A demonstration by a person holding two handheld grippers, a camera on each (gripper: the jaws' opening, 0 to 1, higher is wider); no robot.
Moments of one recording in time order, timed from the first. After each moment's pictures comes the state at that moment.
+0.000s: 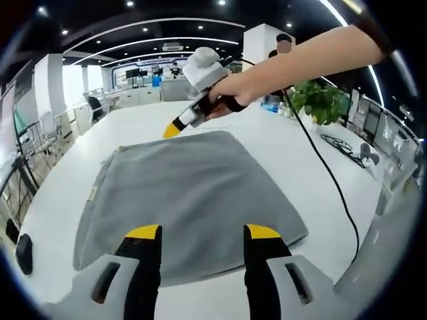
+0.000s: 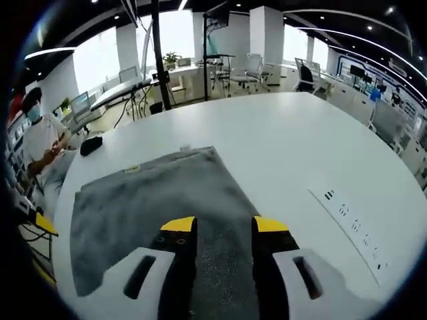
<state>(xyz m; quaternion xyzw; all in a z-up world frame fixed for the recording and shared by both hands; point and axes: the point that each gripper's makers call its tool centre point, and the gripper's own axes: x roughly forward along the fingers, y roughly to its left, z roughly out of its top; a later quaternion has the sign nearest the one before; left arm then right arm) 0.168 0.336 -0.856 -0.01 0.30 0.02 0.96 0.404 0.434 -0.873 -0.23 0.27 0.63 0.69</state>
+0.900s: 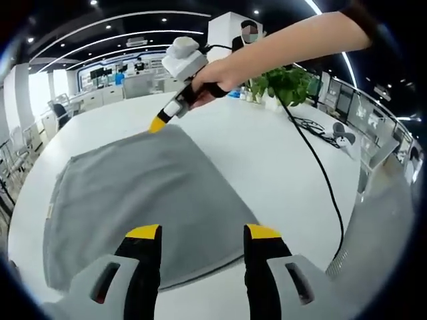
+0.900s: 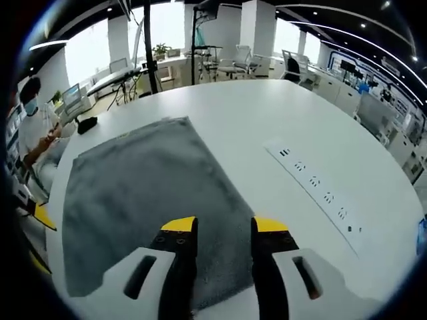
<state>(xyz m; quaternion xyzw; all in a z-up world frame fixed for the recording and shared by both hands) 0.191 0.258 -0.871 0.02 0.32 -0.09 0.94 0.444 0.330 -0.878 -0.26 0.28 0.59 0.71</state>
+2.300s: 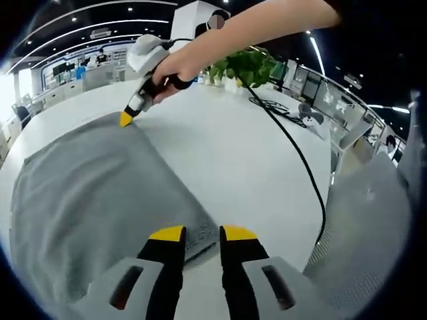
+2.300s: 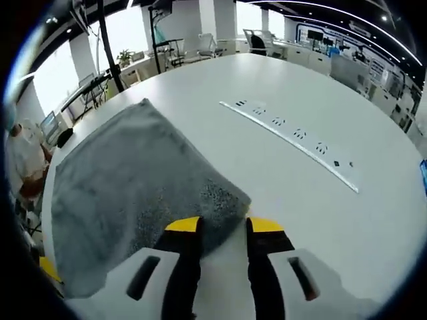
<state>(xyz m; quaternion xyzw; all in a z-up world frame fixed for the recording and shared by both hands) 0.185 0.196 -0.906 0.02 0.36 -0.22 0.91 0.460 0.277 -0.917 -0.21 0.36 0.52 0.75</state>
